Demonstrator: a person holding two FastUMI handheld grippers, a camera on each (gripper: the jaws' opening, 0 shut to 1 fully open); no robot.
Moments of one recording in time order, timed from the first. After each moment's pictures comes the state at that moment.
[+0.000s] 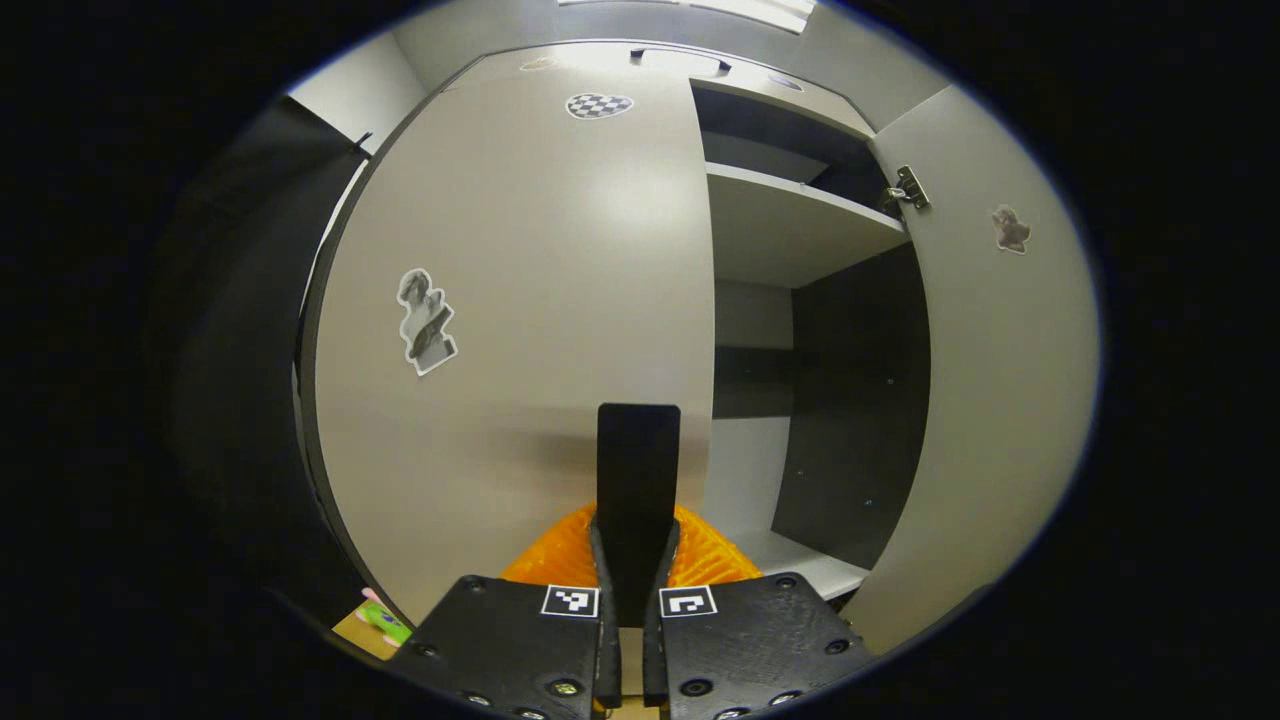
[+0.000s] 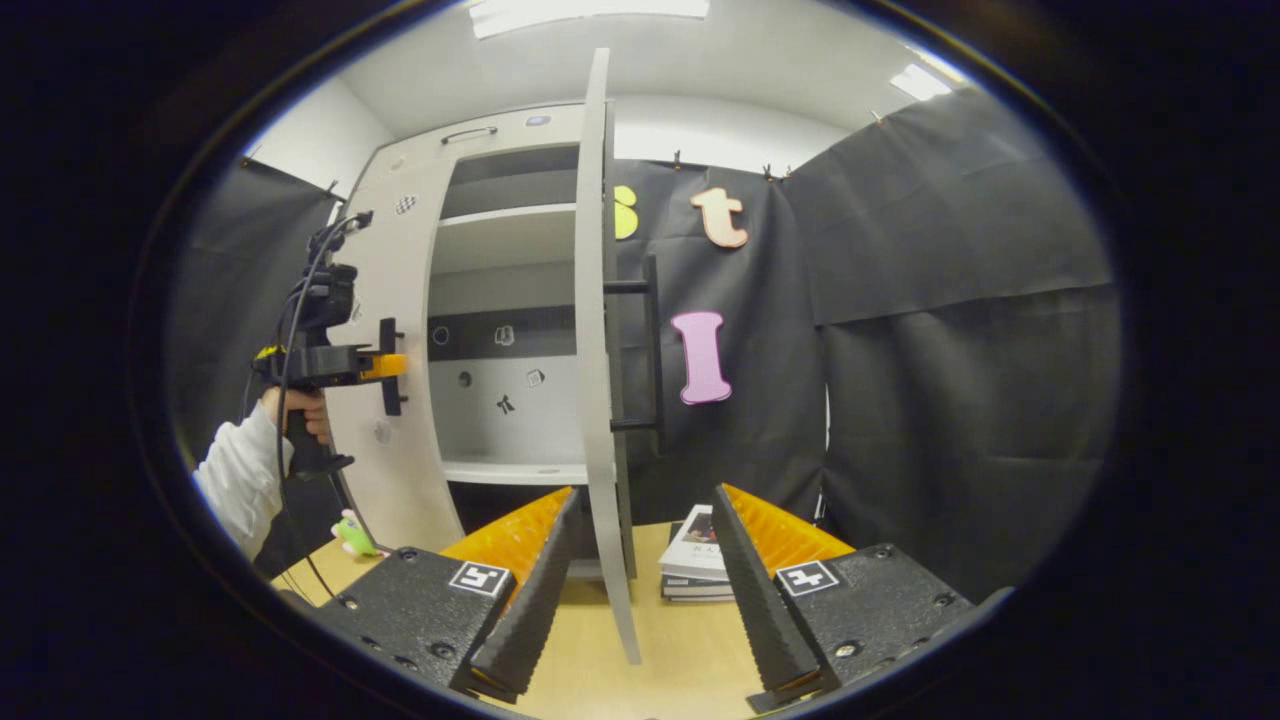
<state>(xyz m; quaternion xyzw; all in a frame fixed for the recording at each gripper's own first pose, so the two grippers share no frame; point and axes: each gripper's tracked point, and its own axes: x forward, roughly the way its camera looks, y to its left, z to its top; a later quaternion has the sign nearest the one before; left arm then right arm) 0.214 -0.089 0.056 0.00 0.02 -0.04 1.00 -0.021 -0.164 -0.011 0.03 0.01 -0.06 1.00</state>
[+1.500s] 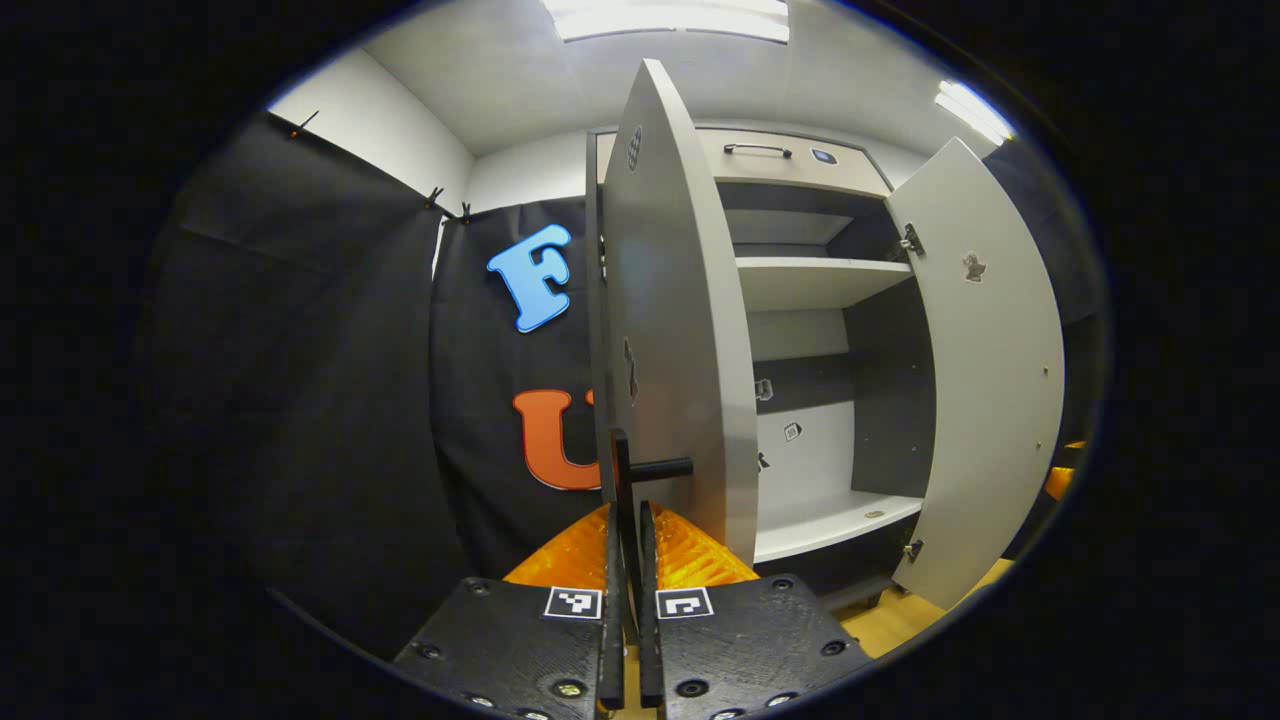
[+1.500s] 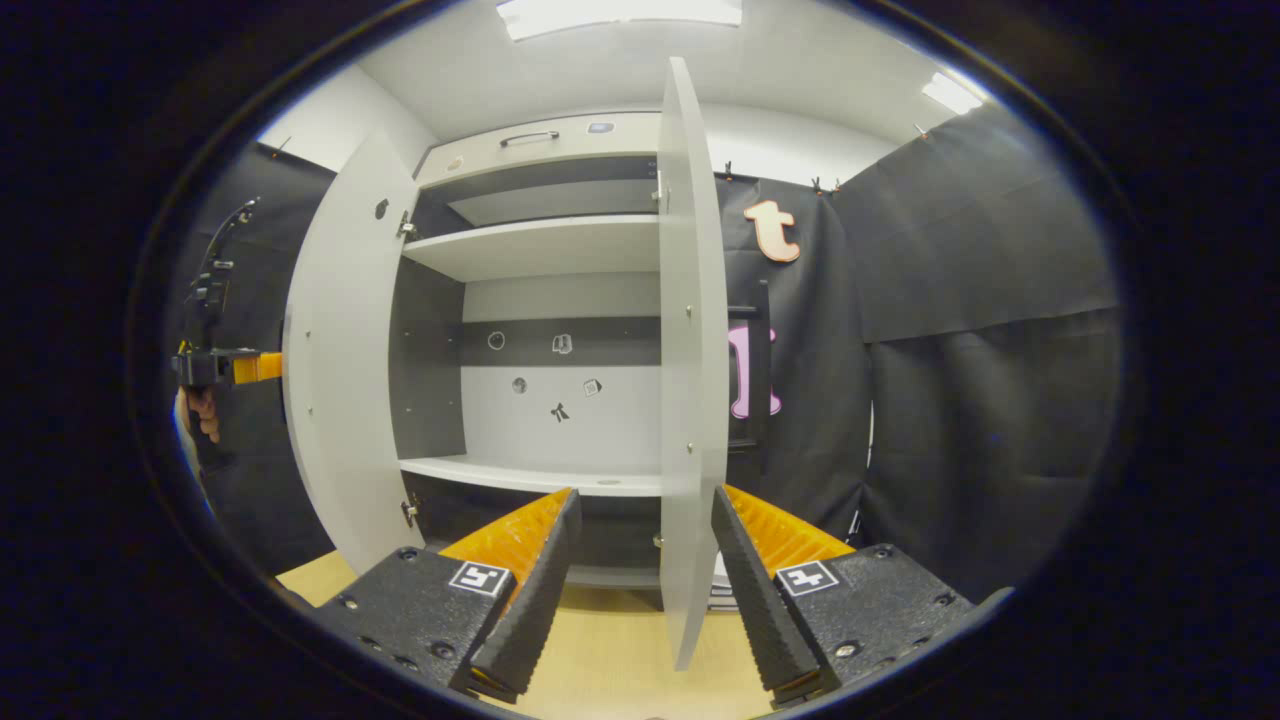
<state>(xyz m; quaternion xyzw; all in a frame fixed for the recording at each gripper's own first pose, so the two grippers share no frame) 0.056 0.078 0.072 0.05 0.00 0.05 1.00 -0.022 -0.104 0.002 0.00 -0.01 0.00 1.00</state>
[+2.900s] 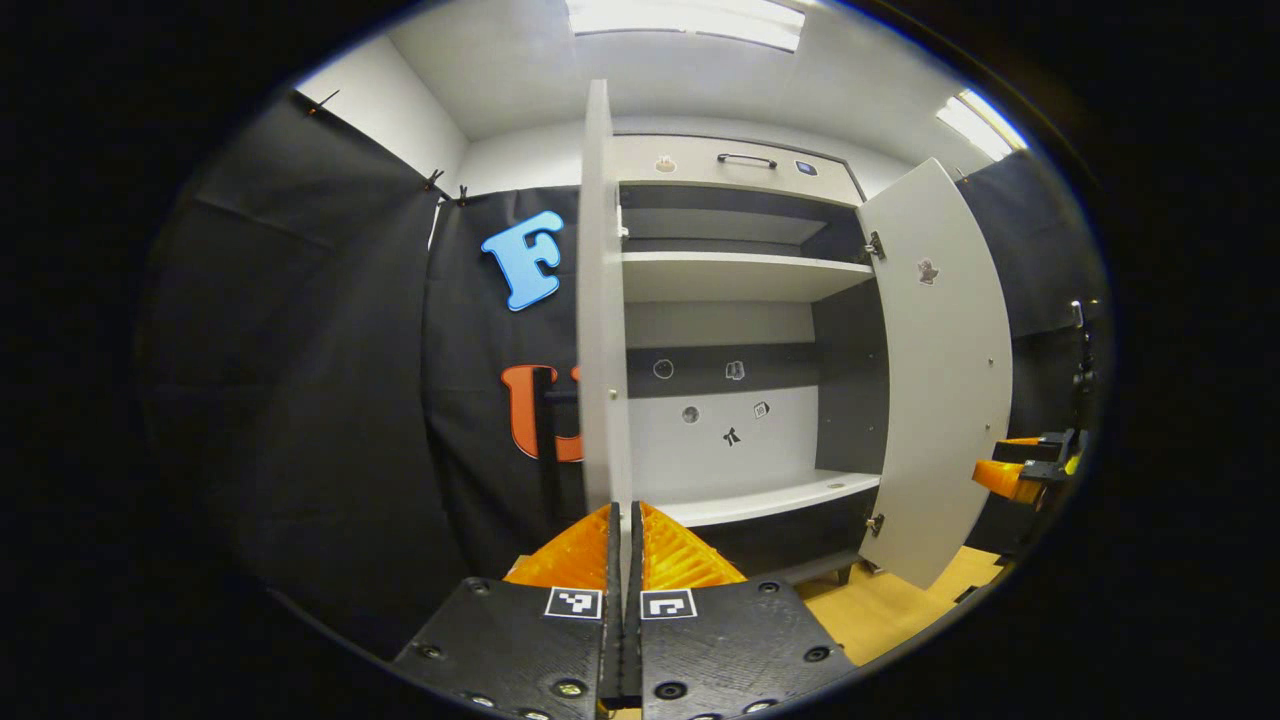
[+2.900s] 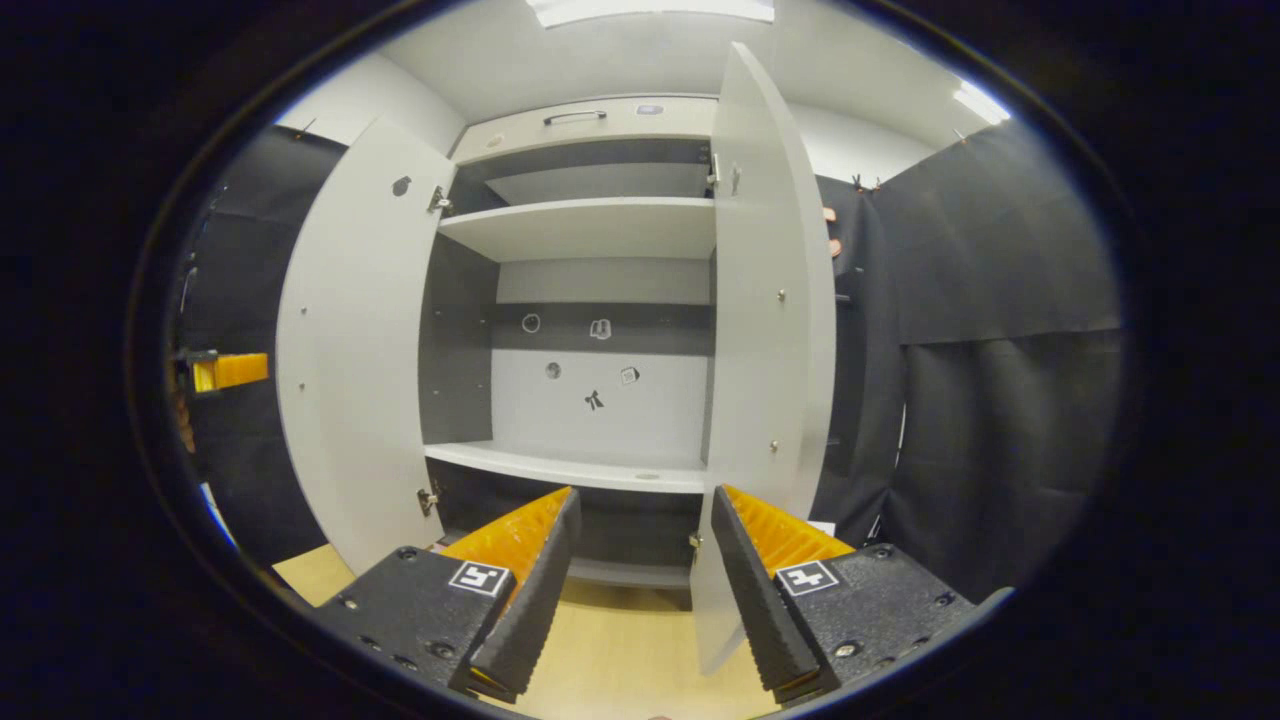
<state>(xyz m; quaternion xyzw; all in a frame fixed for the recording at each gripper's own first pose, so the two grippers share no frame) -0.007 0.051 0.039 0.04 0.00 0.01 1.00 -0.004 -0.054 -0.003 -0.02 0.01 0.05 1.00</state>
